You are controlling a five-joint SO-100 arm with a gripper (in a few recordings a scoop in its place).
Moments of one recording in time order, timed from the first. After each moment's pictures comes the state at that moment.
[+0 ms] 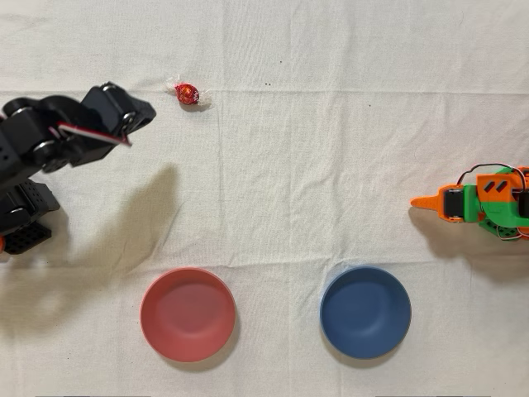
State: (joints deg) arm -30.1 112.6 105.2 61.0 -11.7
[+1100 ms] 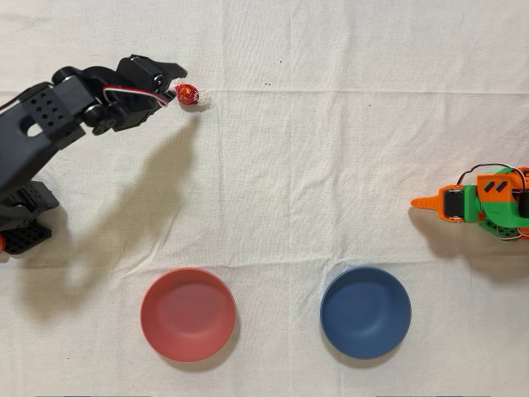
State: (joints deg) arm -34.5 90.9 96.5 51.8 -16.8
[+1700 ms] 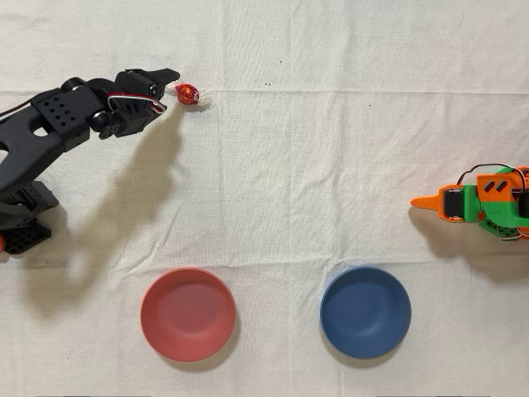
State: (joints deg) arm -35.7 89.8 110.4 40.3 -21.8
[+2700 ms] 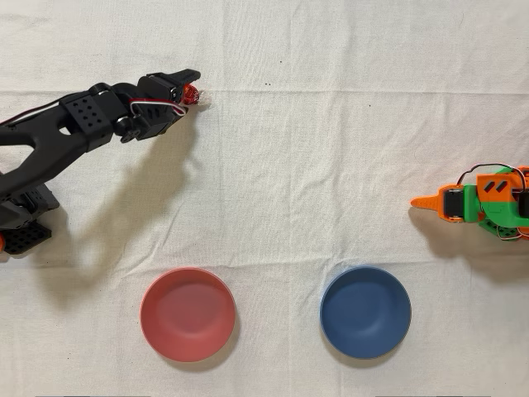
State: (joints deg) arm -32.2 78.0 103.6 33.0 -26.5
